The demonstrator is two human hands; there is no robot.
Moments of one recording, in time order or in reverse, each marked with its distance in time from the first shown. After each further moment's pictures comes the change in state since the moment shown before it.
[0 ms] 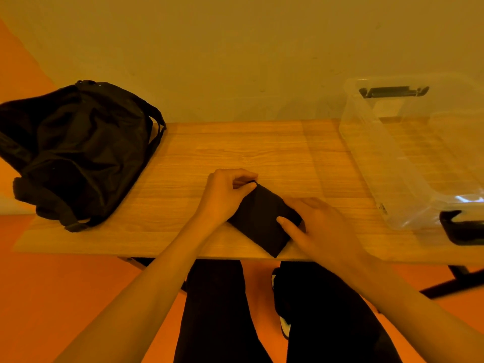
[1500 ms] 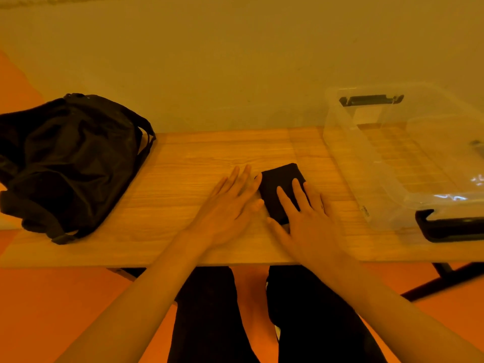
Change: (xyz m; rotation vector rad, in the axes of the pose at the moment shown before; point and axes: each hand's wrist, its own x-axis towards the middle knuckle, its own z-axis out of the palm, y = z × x) left_hand -0.012 0.002 0.010 0.717 -0.359 0.296; right_hand 0.008 0.019 0.031 -0.271 0.132 0.123
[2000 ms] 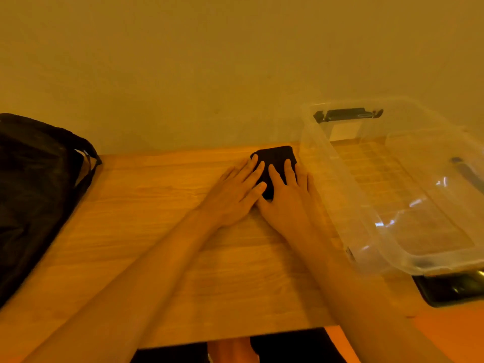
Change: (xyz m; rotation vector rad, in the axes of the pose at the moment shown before) left_hand 0.157 0.007 0.004 -0.137 0.001 0.061; right_hand 0.132 0.042 0.006 0.112 0.026 0.227
